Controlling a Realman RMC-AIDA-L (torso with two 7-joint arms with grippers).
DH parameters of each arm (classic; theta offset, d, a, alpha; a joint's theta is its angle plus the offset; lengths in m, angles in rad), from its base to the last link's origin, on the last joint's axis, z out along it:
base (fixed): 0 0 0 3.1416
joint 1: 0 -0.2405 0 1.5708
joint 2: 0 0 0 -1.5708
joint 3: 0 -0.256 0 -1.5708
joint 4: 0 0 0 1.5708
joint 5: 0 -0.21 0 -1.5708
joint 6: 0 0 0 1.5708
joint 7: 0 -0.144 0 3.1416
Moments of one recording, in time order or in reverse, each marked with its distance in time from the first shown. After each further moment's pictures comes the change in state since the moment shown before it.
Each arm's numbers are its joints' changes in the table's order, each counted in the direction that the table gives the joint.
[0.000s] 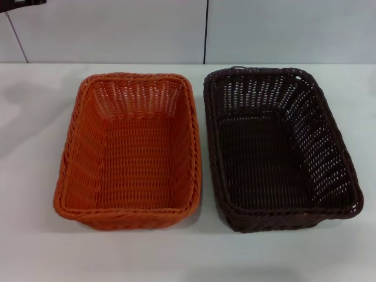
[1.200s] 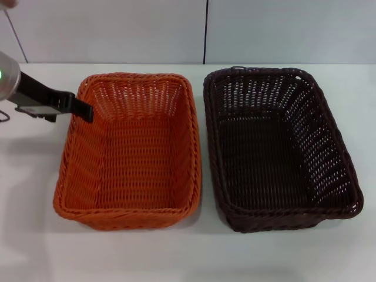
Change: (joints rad) left arm 0.160 -0.279 0.269 -0.367 -1.262 -0.653 0.796; right arm -0.050 -0.046 0.000 -0.007 0.000 0.184 -0.005
